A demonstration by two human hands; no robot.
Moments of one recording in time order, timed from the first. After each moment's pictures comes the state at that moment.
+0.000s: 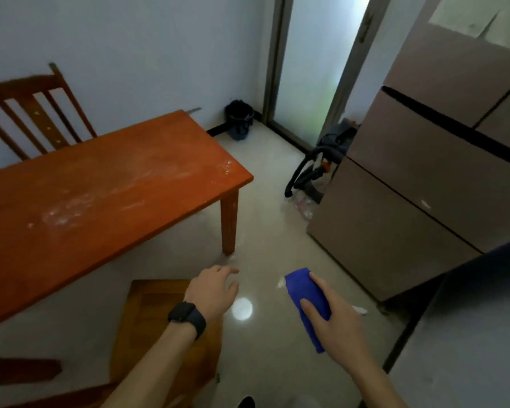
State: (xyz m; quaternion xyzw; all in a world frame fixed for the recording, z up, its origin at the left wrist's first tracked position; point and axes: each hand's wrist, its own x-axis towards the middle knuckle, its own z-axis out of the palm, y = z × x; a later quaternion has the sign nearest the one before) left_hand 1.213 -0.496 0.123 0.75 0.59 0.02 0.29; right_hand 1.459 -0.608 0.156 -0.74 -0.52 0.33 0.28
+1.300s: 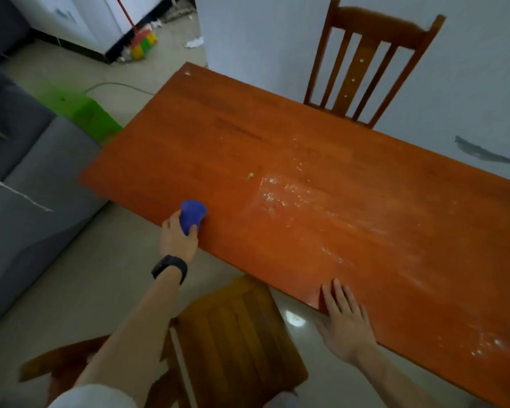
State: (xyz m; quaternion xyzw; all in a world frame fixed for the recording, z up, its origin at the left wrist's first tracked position) left_hand 0.817 -0.380 0.007 0.01 0.93 0.32 0.16; right_hand 1.140 -0.164 0.005 -0.29 -0.89 0.16 -0.31
